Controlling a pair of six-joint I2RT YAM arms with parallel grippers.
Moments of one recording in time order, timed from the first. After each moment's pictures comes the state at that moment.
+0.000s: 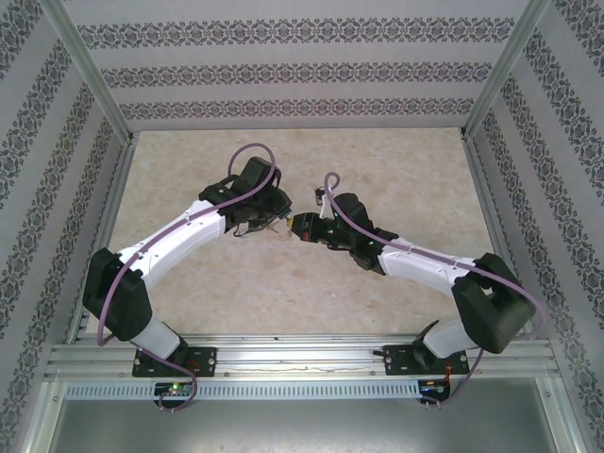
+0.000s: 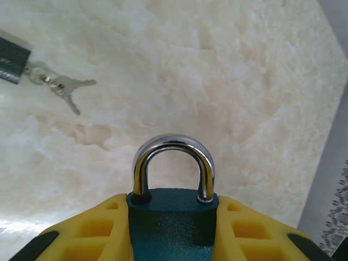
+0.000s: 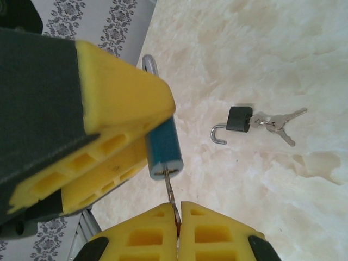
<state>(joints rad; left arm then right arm) -0.60 1.56 1.32 -0.66 0.00 -1.19 0.68 1.47 0.78 0.28 -0.33 0.89</state>
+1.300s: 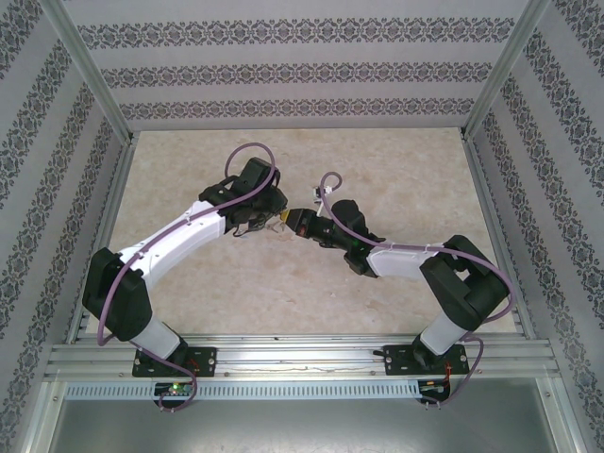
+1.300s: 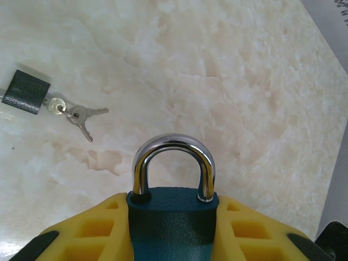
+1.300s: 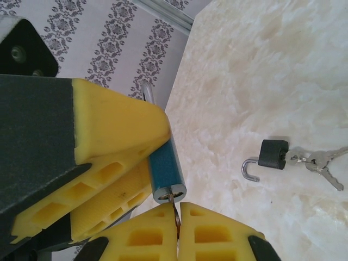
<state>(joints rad) -0.58 1.56 1.30 -0.61 -0.06 -1.18 0.67 1.62 0.71 0.71 -0.35 1.02</state>
